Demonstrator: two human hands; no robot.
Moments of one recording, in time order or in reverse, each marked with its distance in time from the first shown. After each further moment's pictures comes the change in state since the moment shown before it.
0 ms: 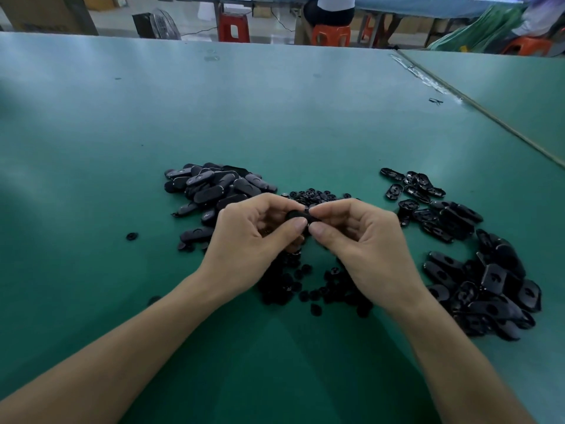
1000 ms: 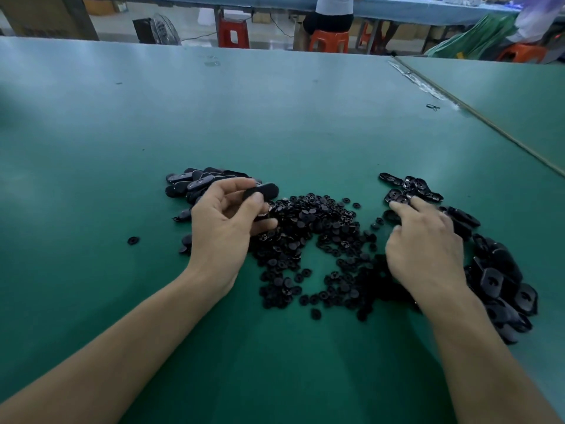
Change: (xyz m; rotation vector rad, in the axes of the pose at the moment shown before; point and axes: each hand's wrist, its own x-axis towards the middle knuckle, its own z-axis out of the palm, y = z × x) left_hand 0.015 -0.010 -0.008 -0.361 0.355 -0.113; right_hand 0.009 0.003 -0.046 -1.117 0.202 0.405
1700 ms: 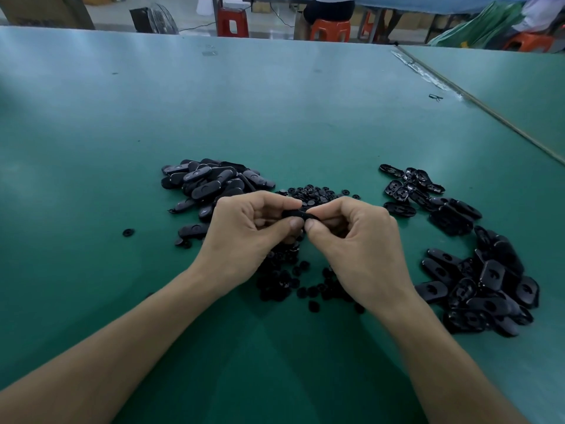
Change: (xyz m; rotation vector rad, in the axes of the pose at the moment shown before) left_hand -0.015 0.006 0.007 0.269 -0.345 0.073; right_hand -0.033 -0.044 0.016 0.886 -0.013 -0.391
